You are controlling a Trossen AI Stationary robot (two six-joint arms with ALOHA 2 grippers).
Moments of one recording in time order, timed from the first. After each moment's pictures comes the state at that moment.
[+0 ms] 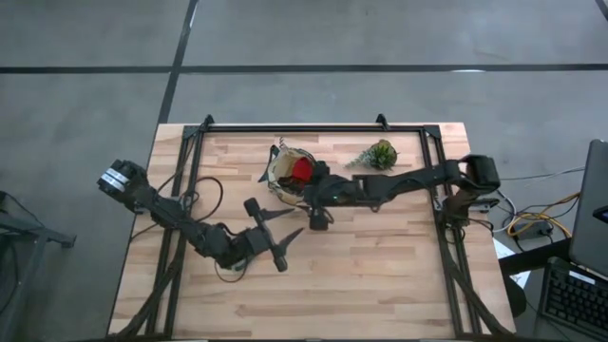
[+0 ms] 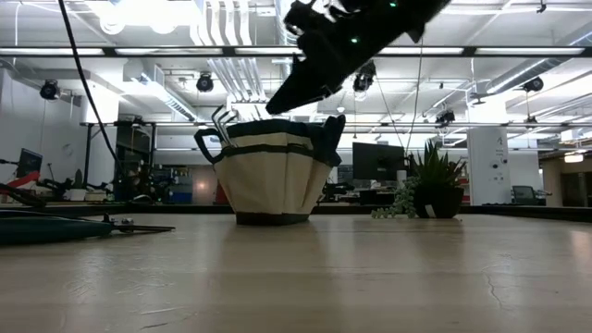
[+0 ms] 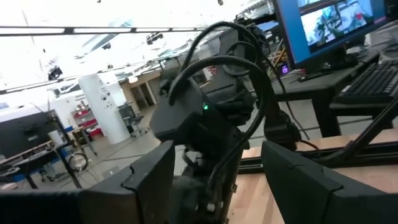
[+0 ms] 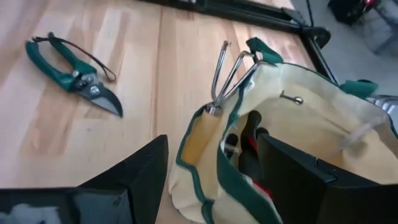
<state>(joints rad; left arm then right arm) -0.55 1.49 0.86 0.97 -0.99 0.58 0.02 1.75 1.18 -0.03 0.21 -0.13</state>
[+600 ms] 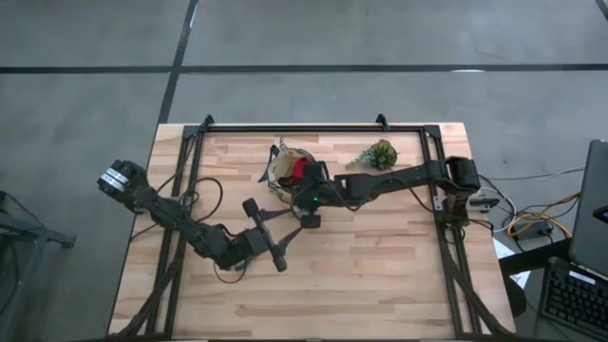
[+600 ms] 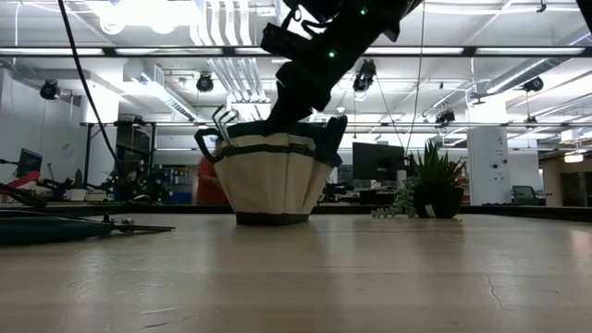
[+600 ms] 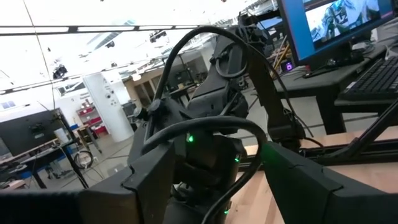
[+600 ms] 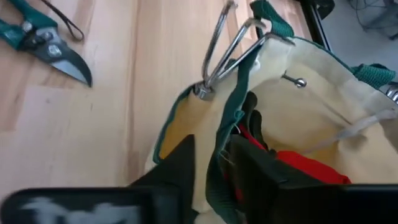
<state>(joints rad) -0.56 1.48 0.86 0.97 -1.01 0.59 0.01 1.89 1.37 -0.25 0.29 -0.18</state>
